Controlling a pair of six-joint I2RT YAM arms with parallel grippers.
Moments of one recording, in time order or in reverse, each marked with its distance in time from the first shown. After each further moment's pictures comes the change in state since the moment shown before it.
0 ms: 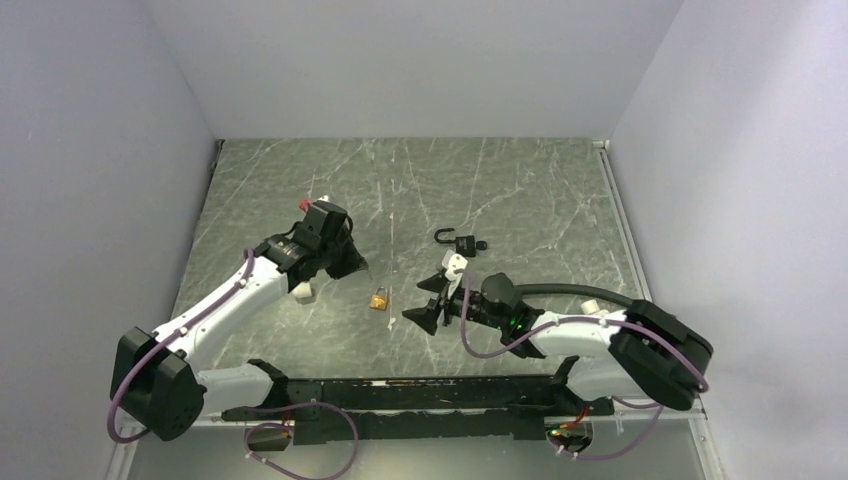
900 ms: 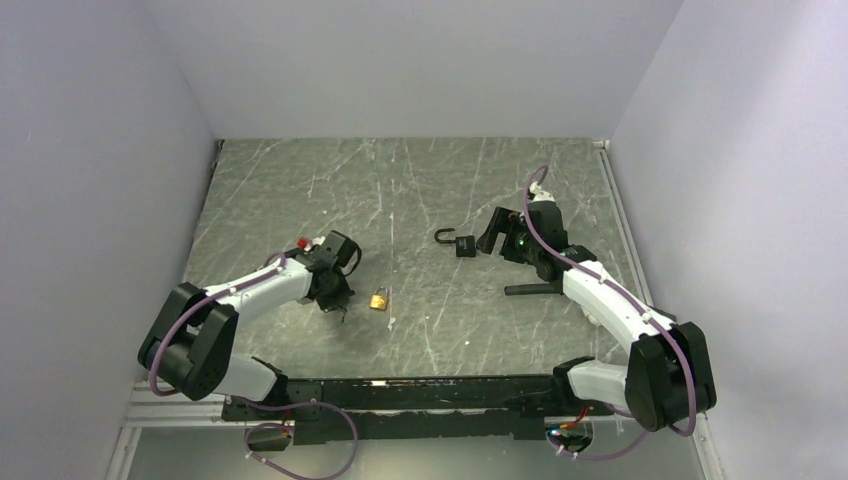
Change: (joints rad) left arm 0.011 0.206 -0.198 -0.013 -0.138 -0.058; right arm -0.598 -0.040 0.415 -0.983 0.249 0.380
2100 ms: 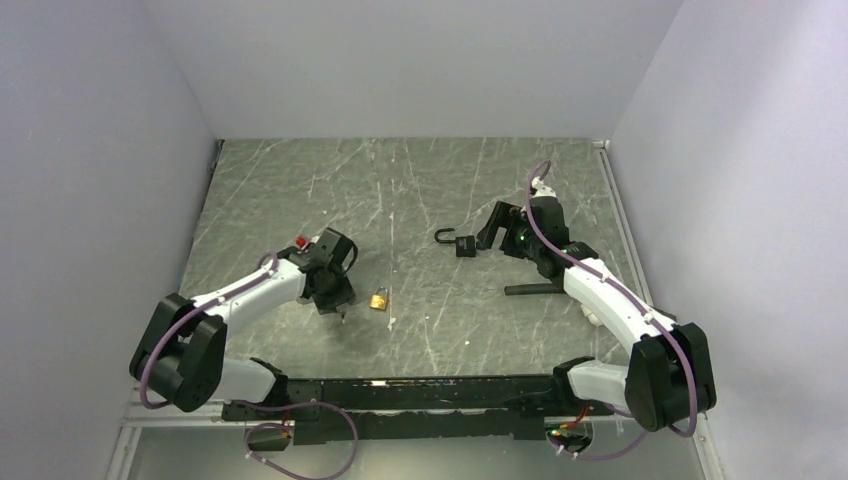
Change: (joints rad) left arm 0.012 -0.061 0.017 -0.053 0.053 0.038; right arm -0.002 0.000 0.032 -0.003 0.002 0.011
